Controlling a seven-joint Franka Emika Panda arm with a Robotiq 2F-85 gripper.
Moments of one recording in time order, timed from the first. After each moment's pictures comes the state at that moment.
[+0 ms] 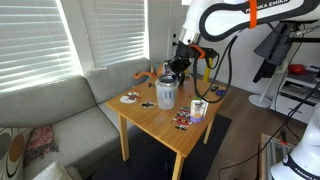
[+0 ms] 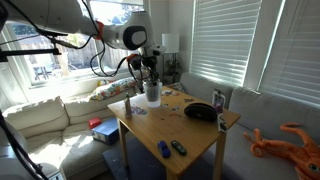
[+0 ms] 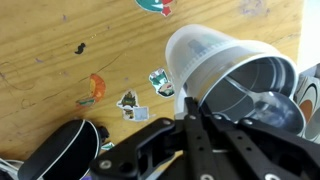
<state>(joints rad) 0.03 -0.09 0.05 -1.96 0.04 2.14 0.47</state>
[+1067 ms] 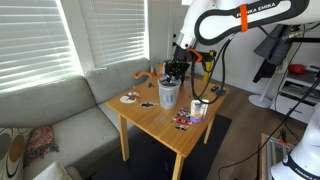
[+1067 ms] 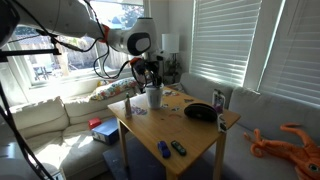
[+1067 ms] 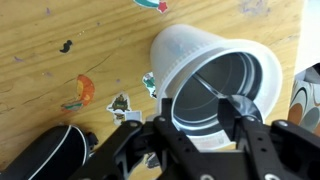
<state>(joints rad) 0.03 -0.05 0.04 -1.96 0.10 2.18 0.40</state>
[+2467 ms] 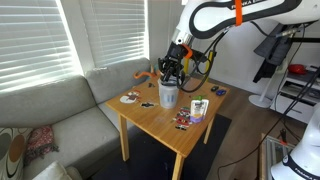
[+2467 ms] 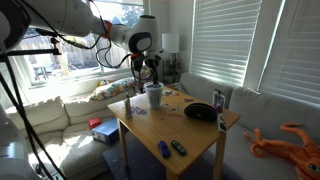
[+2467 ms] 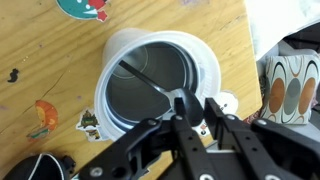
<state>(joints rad) 0.04 0.00 0.05 -1.89 0.23 2.19 0.55</state>
